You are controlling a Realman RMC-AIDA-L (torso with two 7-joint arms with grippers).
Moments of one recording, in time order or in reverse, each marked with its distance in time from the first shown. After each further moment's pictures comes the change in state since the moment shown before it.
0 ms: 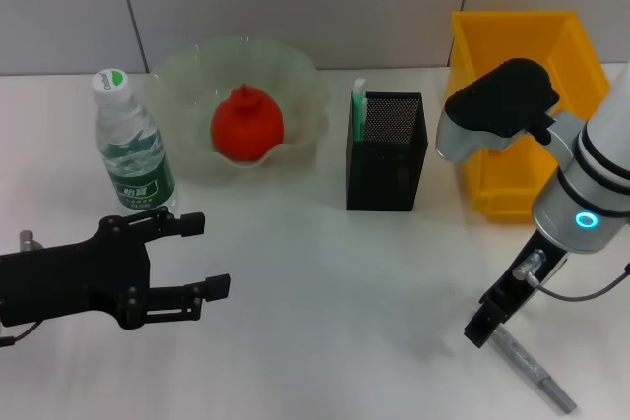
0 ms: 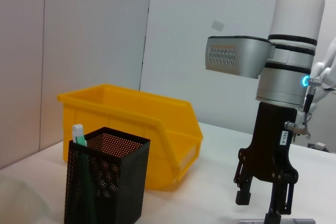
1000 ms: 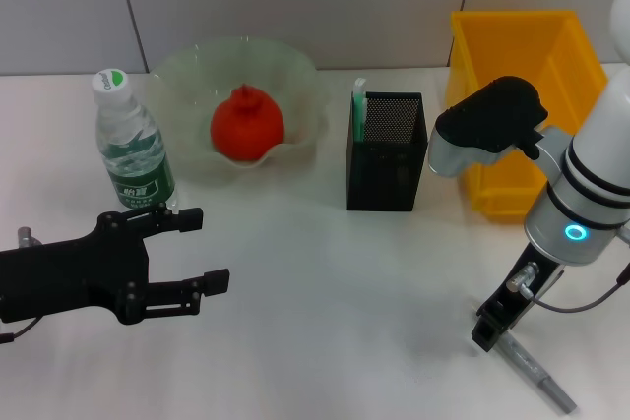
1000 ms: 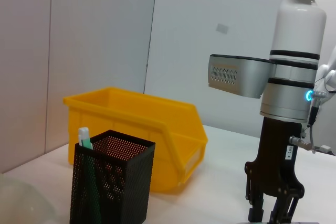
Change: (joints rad) left arm -0.003 -0.001 -0.012 0.000 0.000 -0.002 -0.001; right arm 0.021 0.003 -0.028 0.083 0.004 0.041 0.011
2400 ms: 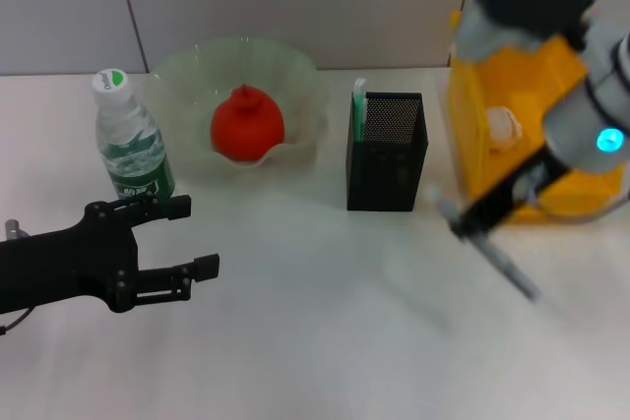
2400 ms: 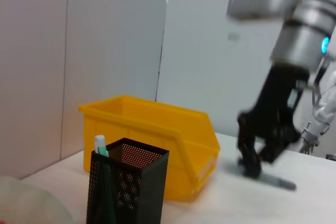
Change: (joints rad) left arm 0.001 0.000 -0.036 0.005 -0.003 0.002 0.000; right arm -0.050 -0.008 0.135 -0.369 0.043 -0.105 -0.048
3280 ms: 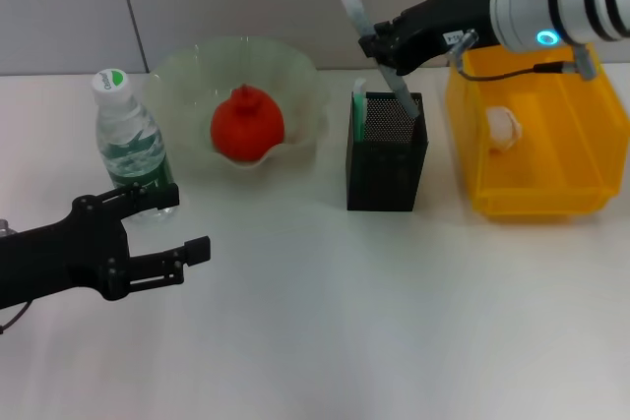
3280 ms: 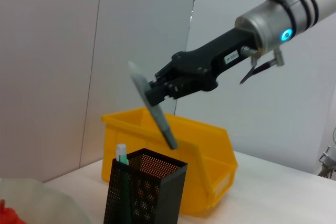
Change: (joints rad) left arm 0.005 -0.005 -0.059 -0.030 -0.015 -0.004 -0.014; right arm -0.023 0.002 0.083 0.132 0.286 0.643 -0.425
